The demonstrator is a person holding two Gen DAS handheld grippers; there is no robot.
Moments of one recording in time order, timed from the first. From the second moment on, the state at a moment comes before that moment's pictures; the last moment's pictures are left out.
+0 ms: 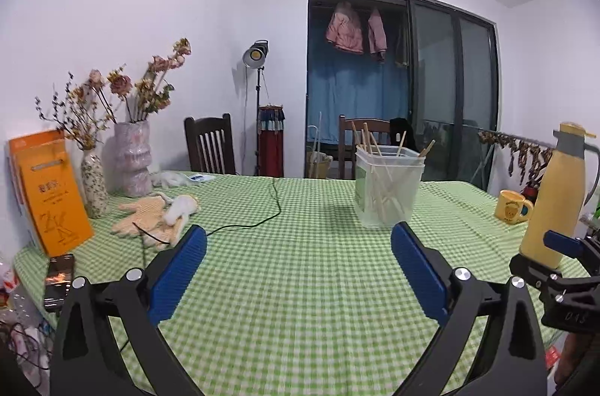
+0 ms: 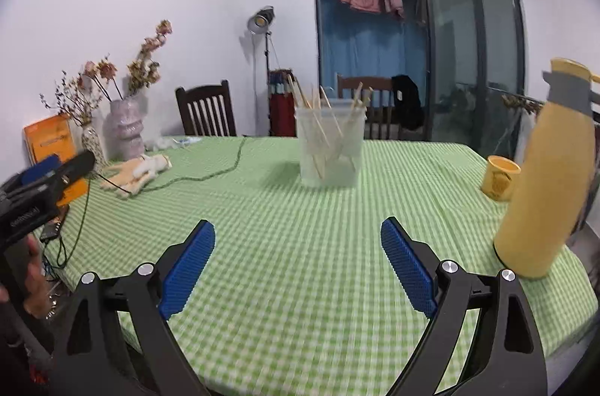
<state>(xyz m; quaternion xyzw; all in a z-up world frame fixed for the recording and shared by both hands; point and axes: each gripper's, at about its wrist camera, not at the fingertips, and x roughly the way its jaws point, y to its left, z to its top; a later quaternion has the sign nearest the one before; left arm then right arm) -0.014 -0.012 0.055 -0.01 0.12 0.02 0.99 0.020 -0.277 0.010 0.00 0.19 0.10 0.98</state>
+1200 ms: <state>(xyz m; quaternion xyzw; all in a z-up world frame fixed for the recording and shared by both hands) -0.051 -0.021 0.052 0.01 0.13 -0.02 0.99 -0.022 -0.267 0.014 -0.02 0.17 0.03 0.98</state>
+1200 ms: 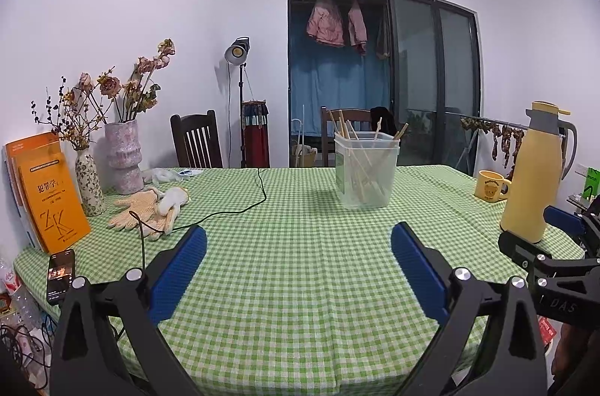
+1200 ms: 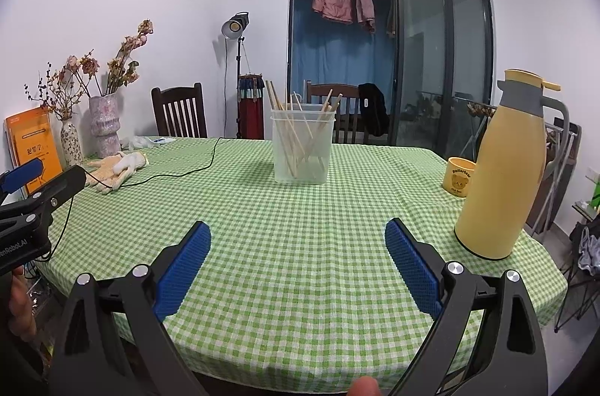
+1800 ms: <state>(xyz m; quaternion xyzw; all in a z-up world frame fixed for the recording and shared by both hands) -0.053 -0.024 0.050 0.01 0.13 -0.02 0.99 -0.025 -0.265 0.013 -0.03 0.16 0.03 0.99</state>
